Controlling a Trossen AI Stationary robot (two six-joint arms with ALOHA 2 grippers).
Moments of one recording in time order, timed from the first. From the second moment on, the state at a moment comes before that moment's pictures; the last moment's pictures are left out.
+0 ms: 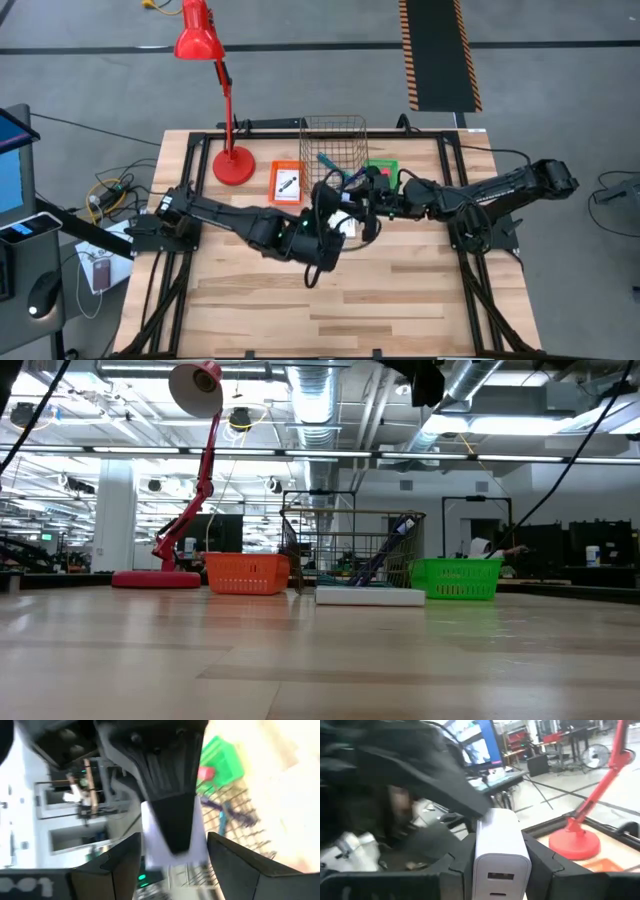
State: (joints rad) left arm -0.34 1.98 2.16 -1.11 -0.97 0.64; right arm 0.13 1.28 0.78 0.52 0.22 0.27
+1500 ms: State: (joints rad) left arm -0.31 1.25 1.58 -1.12 -0.66 -0.03; right arm -0.39 1.18 0.78 -0.53 0.25 0.29
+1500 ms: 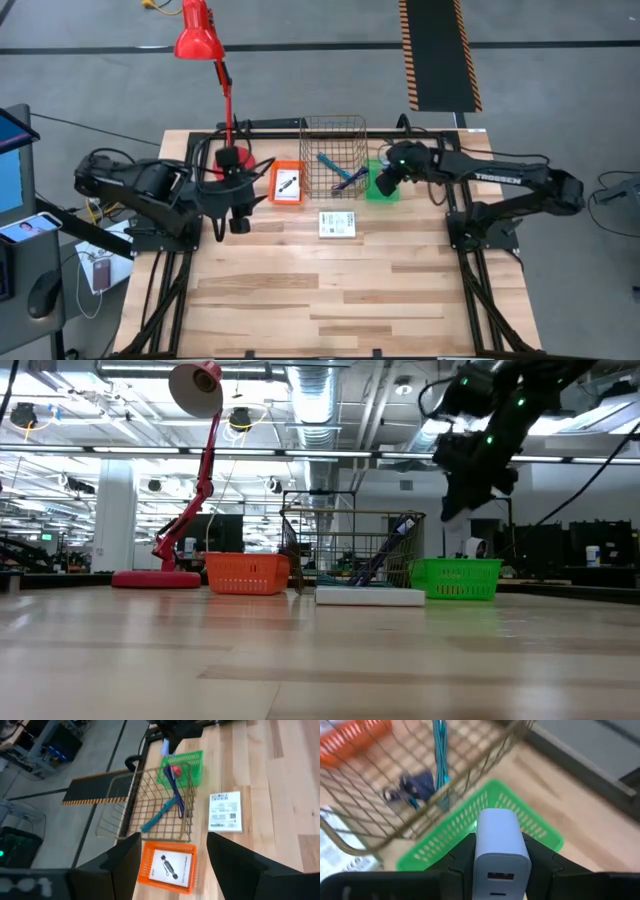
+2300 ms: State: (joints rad) left arm -0.31 0.95 1.09 -0.79 -0.67 -0.13; right arm -0.40 1.36 0.78 -0.52 0.23 0.29
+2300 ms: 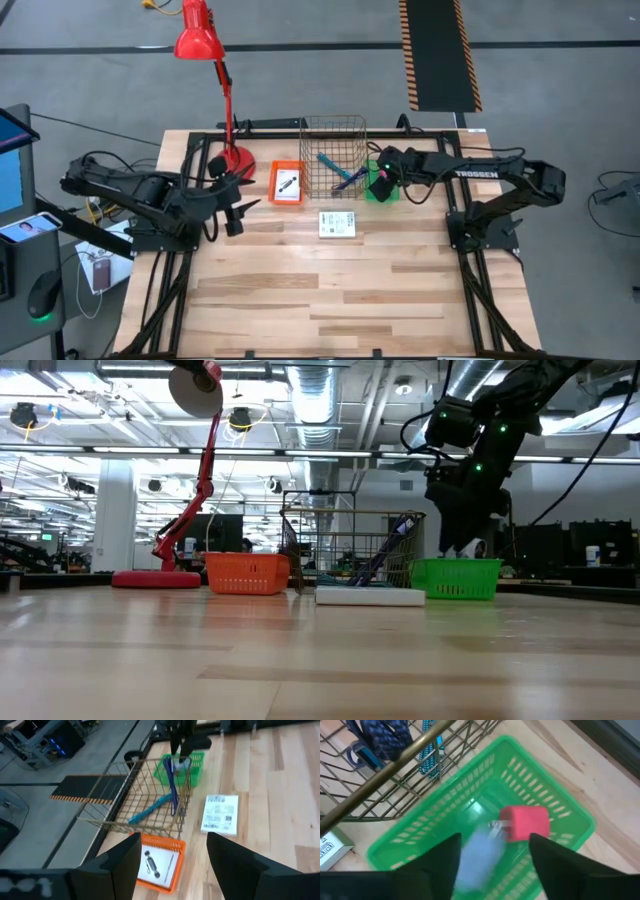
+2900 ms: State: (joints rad) left arm -0.31 0.95 1.04 -0.77 -0.69 -0.13; right arm -0.37 1.35 0.78 -0.54 0.23 0.31
